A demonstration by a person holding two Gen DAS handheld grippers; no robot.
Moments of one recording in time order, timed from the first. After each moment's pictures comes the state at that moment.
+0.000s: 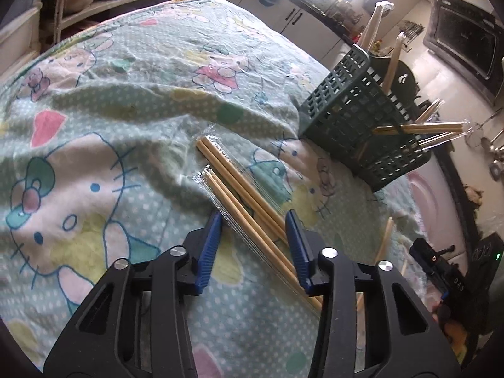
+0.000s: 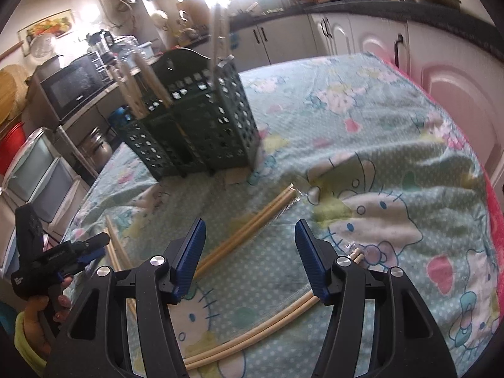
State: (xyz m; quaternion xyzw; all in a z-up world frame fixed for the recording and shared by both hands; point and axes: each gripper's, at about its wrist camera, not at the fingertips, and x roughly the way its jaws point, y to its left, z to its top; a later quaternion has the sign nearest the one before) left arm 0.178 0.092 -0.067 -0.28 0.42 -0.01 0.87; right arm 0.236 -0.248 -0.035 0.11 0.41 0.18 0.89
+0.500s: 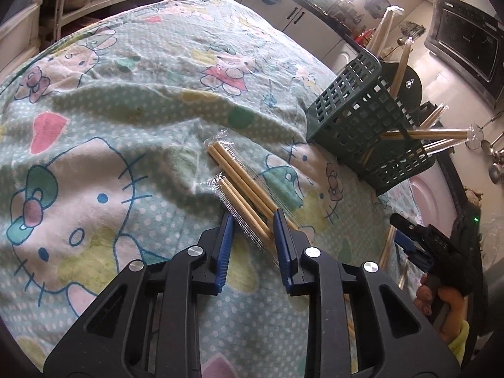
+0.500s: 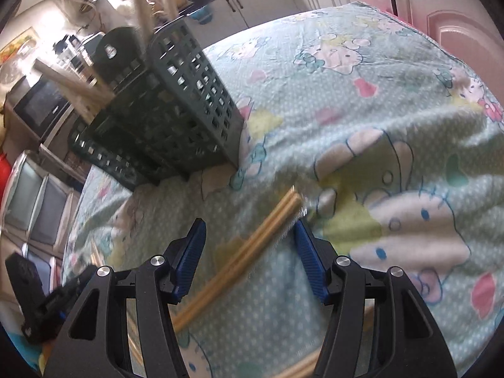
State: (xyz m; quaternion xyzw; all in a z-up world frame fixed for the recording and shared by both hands) left arm 0.182 0.108 -0.072 -0.30 0.42 -0.02 0.86; right arm 0.300 -0.239 -0.065 0.16 0.48 0.15 0.85
